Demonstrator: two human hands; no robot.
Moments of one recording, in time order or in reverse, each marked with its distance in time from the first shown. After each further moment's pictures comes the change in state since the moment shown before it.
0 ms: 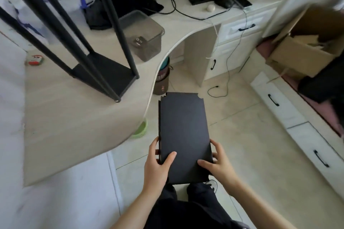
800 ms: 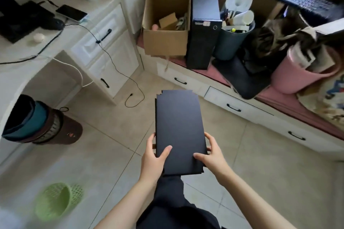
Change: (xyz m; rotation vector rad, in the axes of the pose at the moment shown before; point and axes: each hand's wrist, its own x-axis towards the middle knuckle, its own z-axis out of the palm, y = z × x) left_hand 0.035 0.063 0.387 0.296 -0.613 0.068; right_hand 0.001 0.061 -0.337 0.374 0.539 0.110
